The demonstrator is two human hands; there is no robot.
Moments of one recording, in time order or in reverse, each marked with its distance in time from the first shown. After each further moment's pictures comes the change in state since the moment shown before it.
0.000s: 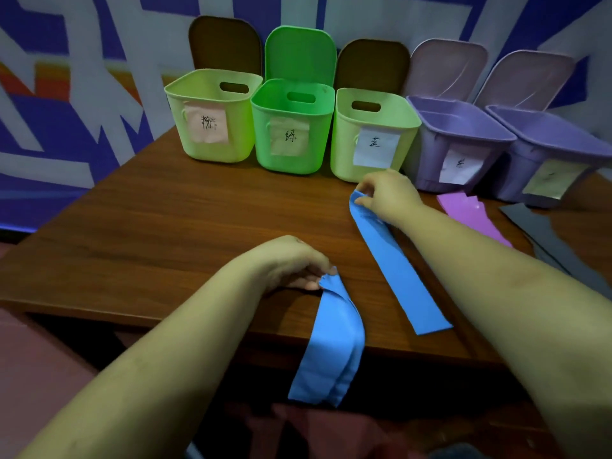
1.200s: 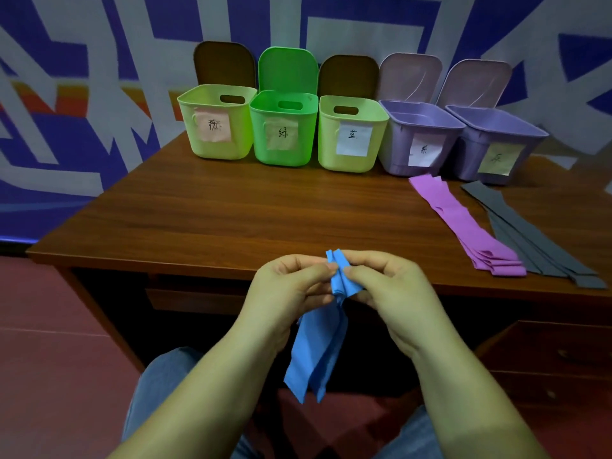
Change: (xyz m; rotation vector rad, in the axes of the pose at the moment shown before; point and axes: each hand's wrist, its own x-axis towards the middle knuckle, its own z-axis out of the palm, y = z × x) left_hand -0.143 -0.076 0.064 -0.495 0.131 0.370; right_hand -0.270 -0.105 -0.035 1.263 0.047 0.338
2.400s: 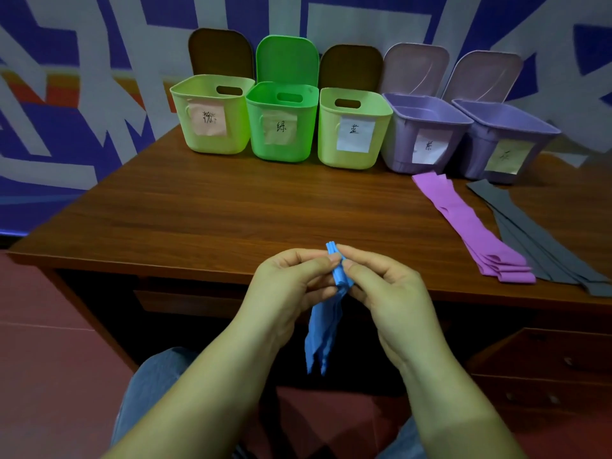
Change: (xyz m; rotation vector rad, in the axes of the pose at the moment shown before) left_hand 0.019 0.005 0.008 -0.096 0.015 -0.061; right_hand 0.009 0.009 0.006 0.163 0.077 -0.023
